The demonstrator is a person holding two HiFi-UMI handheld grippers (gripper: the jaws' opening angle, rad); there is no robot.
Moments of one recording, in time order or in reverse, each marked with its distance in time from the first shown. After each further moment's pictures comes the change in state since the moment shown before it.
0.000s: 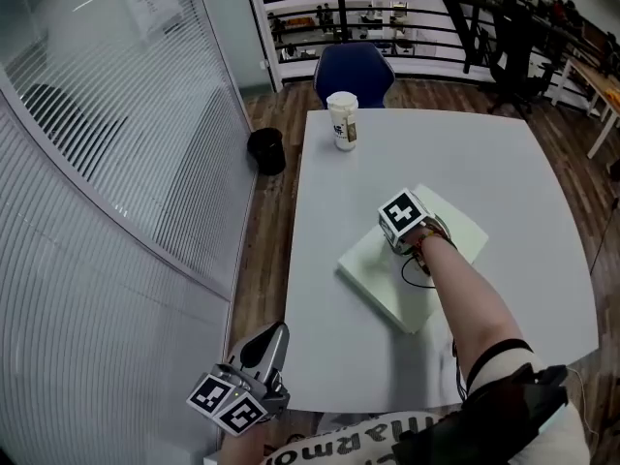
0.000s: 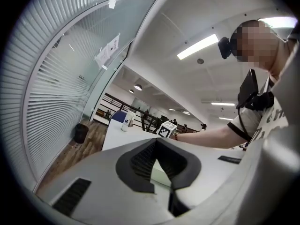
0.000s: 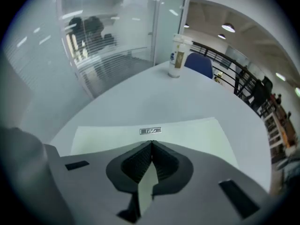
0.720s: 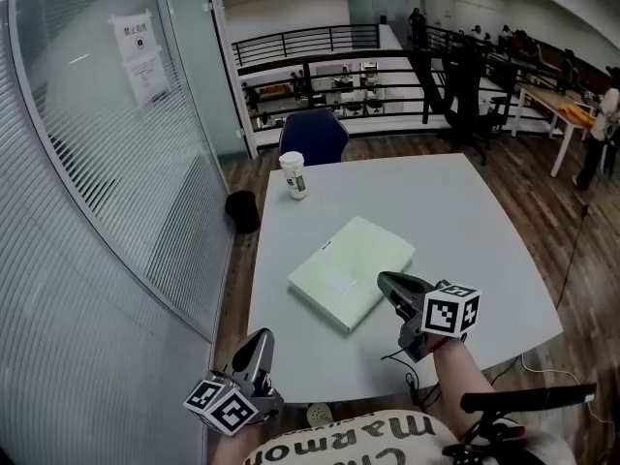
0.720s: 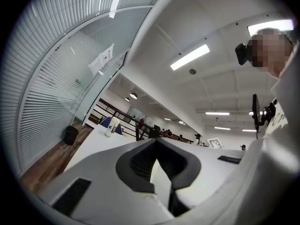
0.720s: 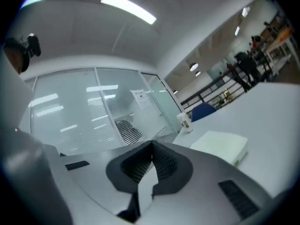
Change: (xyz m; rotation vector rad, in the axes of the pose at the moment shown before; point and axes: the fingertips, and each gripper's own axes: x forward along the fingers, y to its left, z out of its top) left arm -0.023 -0.135 0.015 -0.025 -0.125 -0.054; right arm -0.293 0.042 -0.141 0.406 -0.996 0.497
